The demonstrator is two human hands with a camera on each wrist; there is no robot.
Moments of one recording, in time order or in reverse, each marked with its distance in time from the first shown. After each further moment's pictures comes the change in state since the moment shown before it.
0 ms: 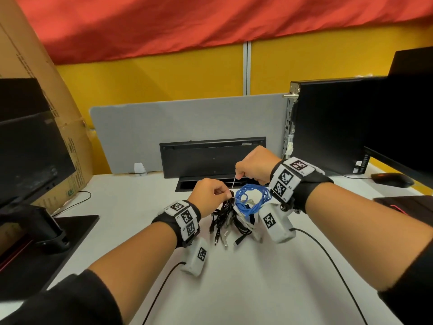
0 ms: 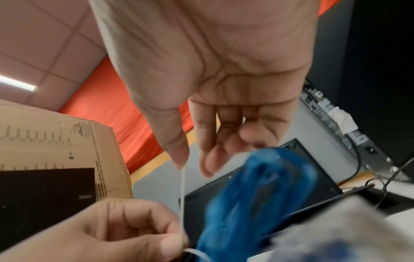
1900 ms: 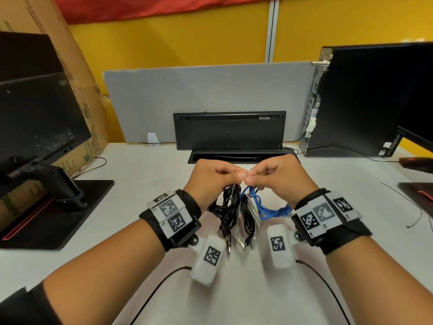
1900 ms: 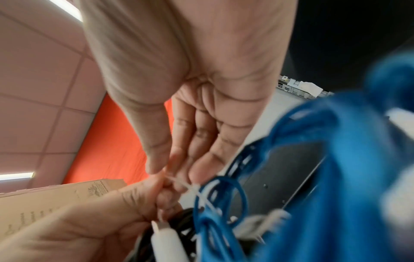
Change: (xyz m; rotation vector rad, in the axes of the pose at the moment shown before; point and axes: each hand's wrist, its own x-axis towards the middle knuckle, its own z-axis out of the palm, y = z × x) left_hand -0.065 0.023 -0.012 -0.555 0.132 -0.069; right_hand -0.040 0.067 0.054 0.512 -0.020 -0.440
